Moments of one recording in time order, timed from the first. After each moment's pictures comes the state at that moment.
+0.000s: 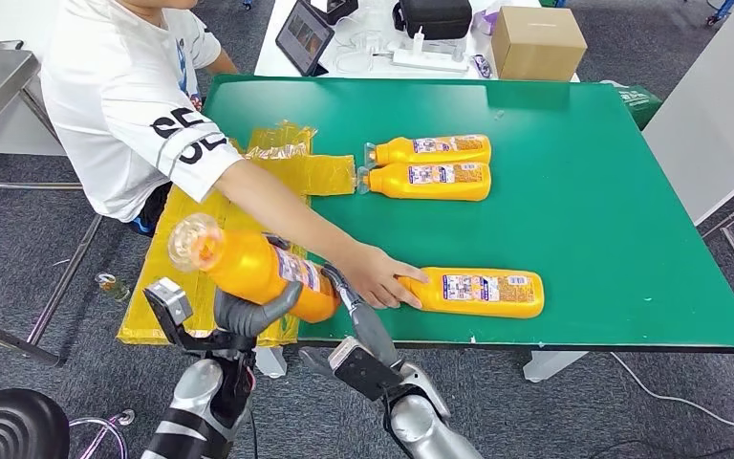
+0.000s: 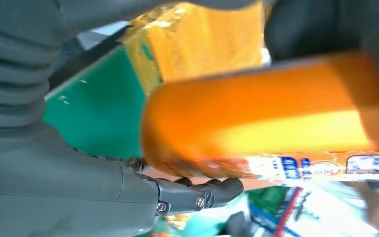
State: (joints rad) left arm -0.22 -0.23 -0.20 -1.23 0.09 -0.02 -0.55; right arm -0.17 0.20 0.56 -1.07 0.38 -0.16 -0.62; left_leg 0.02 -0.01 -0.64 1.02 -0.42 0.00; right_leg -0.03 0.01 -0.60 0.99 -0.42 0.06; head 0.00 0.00
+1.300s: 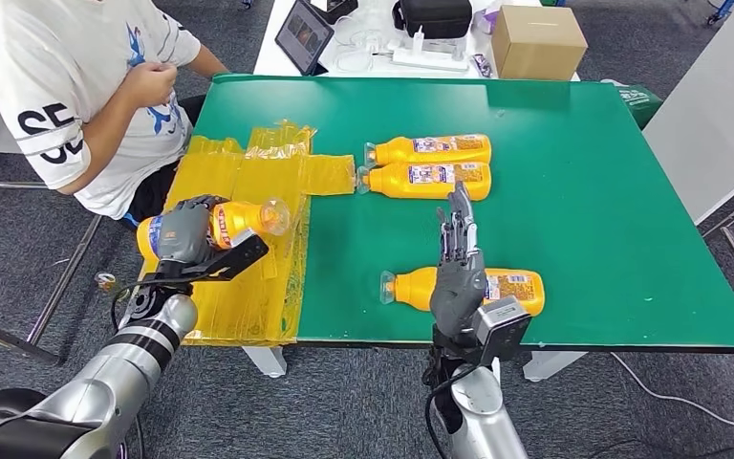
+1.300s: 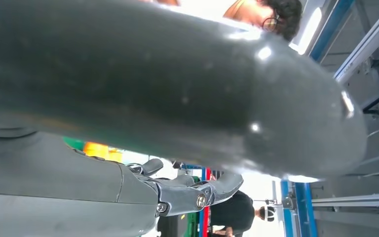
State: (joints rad) left arm -0.68 -0.03 -0.17 -0.53 -1.05 0.65 -0.29; right arm -0.10 0.21 0.33 -1.49 0.02 -0.19 -0.70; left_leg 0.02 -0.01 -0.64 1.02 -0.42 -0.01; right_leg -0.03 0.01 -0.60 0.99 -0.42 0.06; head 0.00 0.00
